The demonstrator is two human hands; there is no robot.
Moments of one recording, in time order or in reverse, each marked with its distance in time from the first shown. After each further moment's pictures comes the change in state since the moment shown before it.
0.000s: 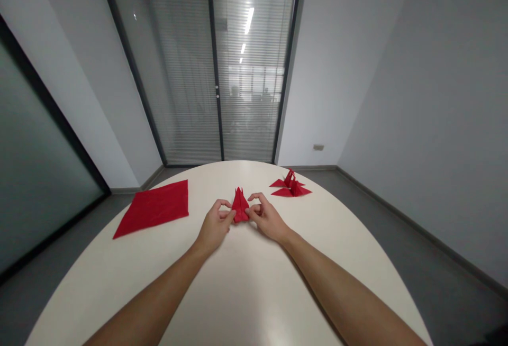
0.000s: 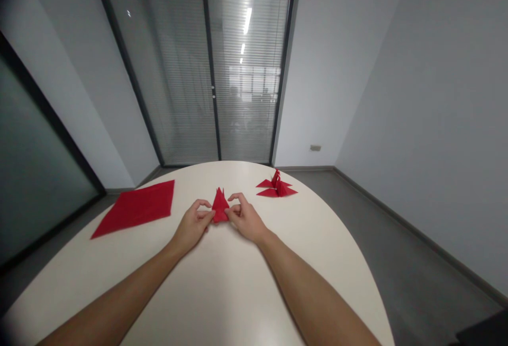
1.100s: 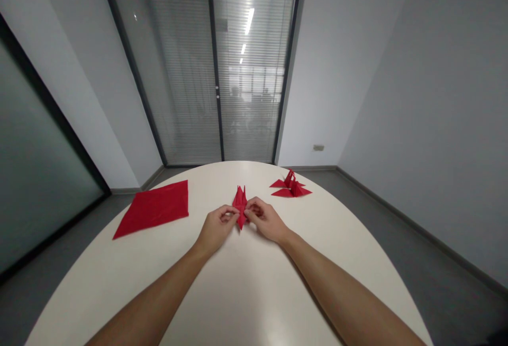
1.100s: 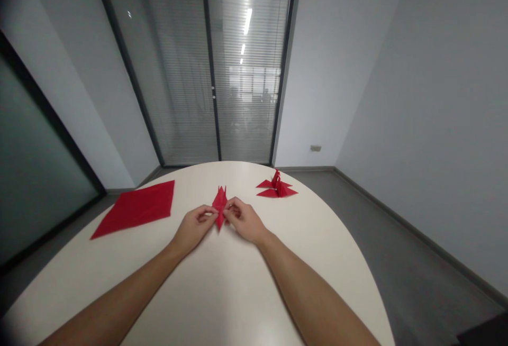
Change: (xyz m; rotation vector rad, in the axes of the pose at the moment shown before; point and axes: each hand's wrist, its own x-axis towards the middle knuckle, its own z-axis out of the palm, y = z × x) left_hand 0.000 -0.001 0.000 0.062 -0.014 0.128; right_hand 0.000 -0.006 0.001 -0.034 -0.025 -0.070
